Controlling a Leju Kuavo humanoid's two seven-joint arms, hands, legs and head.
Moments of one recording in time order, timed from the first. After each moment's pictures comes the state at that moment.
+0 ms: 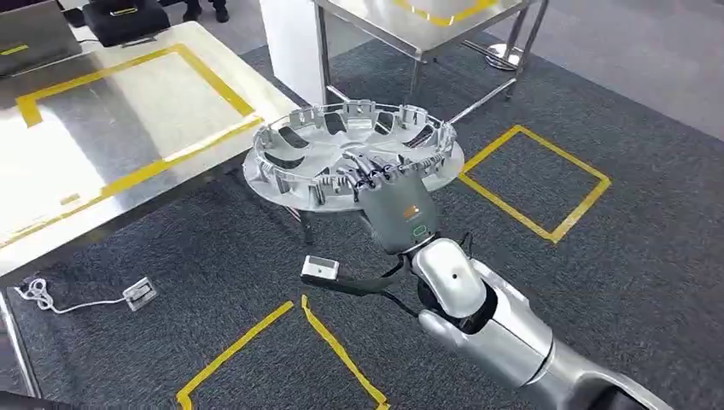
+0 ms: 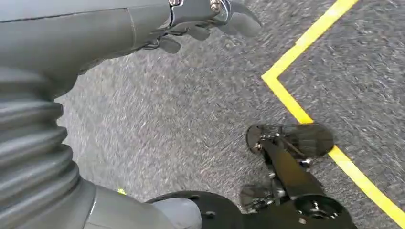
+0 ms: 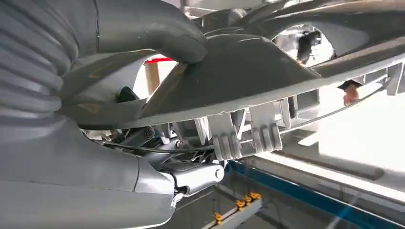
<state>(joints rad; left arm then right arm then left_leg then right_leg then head) -0.07 -0.07 0.77 -0.18 -0.81 -0.08 -0.11 -0.42 -0.23 0.68 -1.57 1.43 -0.24 0.15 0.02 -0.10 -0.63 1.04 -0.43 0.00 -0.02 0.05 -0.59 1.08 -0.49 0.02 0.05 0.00</state>
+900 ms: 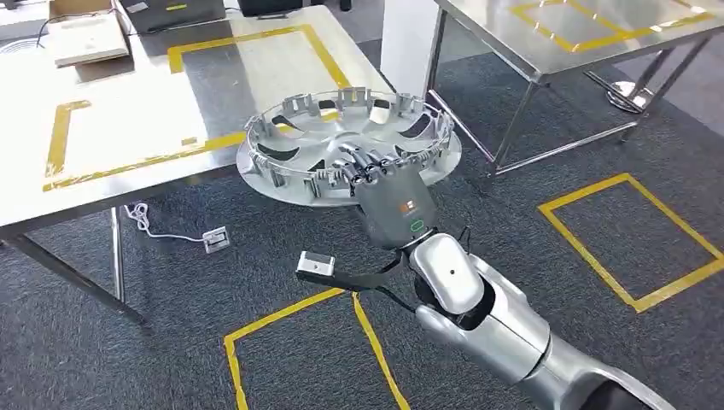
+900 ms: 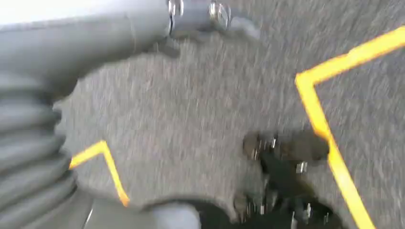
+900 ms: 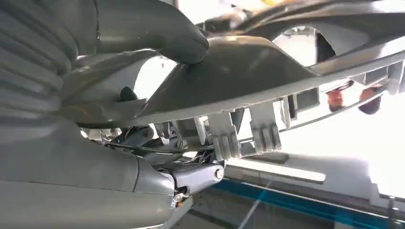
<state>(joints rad) -0.07 -0.08 0.77 -0.18 -0.81 -0.07 -0.11 -0.43 -0.23 0.68 -1.58 1.43 -0.24 0.16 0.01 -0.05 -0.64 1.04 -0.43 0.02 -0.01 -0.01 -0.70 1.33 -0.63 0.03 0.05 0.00</state>
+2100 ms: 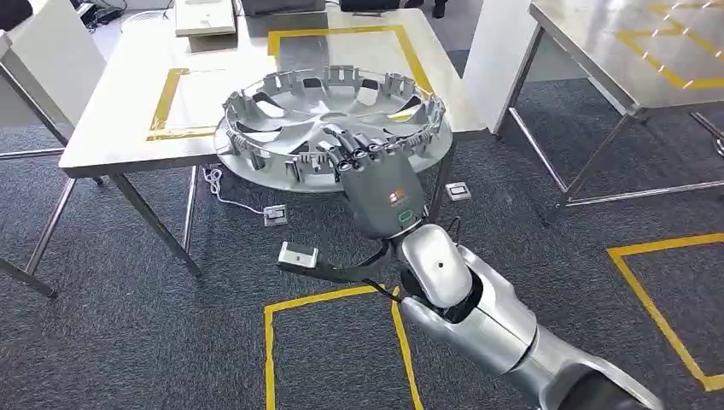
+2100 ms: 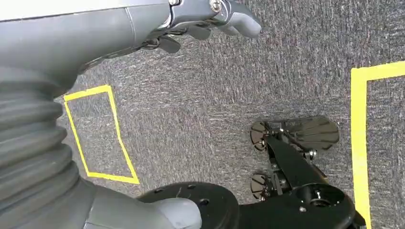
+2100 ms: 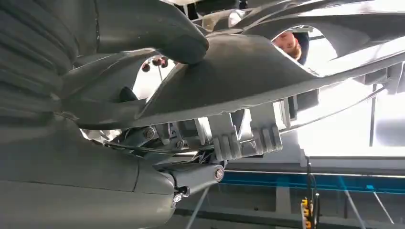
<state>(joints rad) -0.06 -0.08 0.79 -0.18 -0.80 -0.08 -0.09 -0.49 -0.16 0.68 -1.57 1.47 -0.26 0.16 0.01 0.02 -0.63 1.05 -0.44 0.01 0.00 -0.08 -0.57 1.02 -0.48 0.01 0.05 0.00</state>
